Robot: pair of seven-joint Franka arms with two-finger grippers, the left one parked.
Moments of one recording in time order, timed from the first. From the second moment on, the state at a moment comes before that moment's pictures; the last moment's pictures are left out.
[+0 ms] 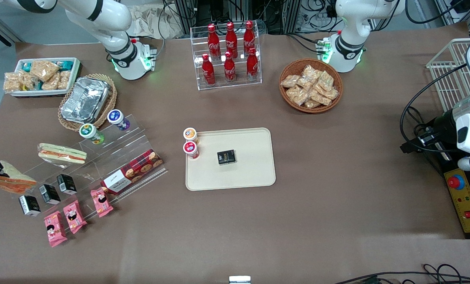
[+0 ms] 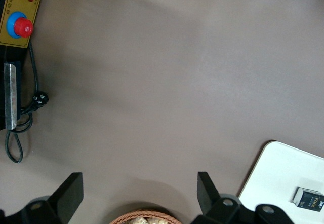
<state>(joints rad) -0.23 0.37 -0.14 -1.41 0.13 1.81 -1.27</state>
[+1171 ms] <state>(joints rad) 0.37 0.28 -0.02 -1.39 0.13 1.69 -0.58</state>
